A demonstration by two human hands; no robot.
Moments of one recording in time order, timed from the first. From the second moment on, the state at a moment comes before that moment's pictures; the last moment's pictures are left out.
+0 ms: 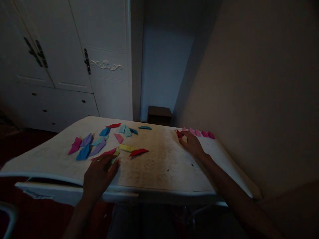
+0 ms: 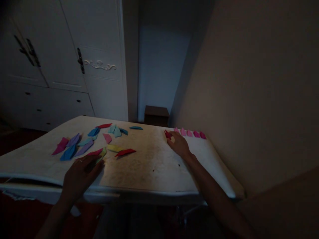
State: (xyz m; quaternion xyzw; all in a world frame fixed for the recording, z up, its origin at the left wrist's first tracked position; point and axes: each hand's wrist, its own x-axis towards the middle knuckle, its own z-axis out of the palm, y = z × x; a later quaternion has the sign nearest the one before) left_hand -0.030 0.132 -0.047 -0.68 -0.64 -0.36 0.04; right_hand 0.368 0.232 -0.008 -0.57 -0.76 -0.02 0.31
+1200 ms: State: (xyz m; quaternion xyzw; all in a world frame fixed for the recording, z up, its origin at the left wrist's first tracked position) left_hand -0.025 0.132 -0.043 -0.66 -0.68 -0.32 0.04; right_hand 0.497 0.205 -0.028 -0.83 -0.50 -0.12 0.22
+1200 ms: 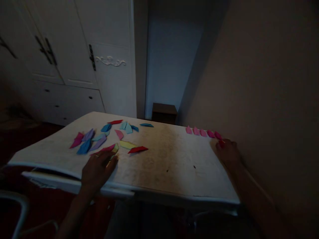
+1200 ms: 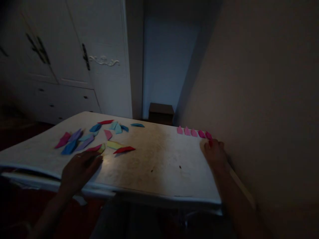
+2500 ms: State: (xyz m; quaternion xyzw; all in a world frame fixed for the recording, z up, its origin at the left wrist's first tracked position) left_hand -0.137 0.159 -0.030 -0.65 -0.71 -0.27 0.07; right_hand 0.320 0.150 -0.055 -0.50 -0.84 0.05 0.23
